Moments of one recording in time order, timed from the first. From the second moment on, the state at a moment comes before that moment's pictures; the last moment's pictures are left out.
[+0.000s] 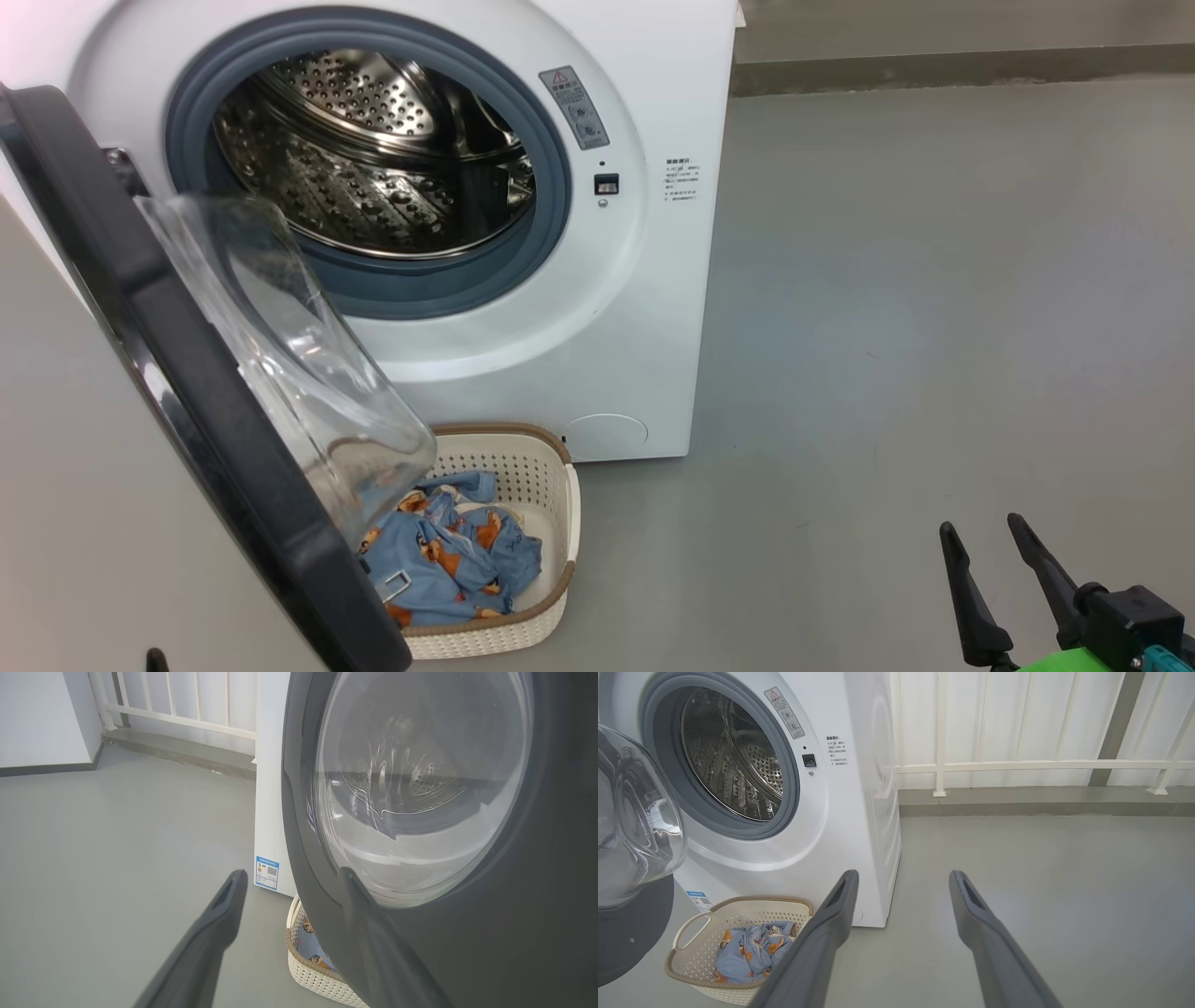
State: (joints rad) left arm 0.22 0.04 0.24 0.10 -0.32 -0.07 -0.26; right arm 0.06 -0.11 -0.09 0.18 0.18 0.13 -0.25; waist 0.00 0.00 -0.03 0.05
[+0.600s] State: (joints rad) left arm 0.22 0.04 0.30 0.06 -0.35 -0.04 -0.26; right arm 0.06 -0.10 -0.09 0.18 0.18 0.13 -0.25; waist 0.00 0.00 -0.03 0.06
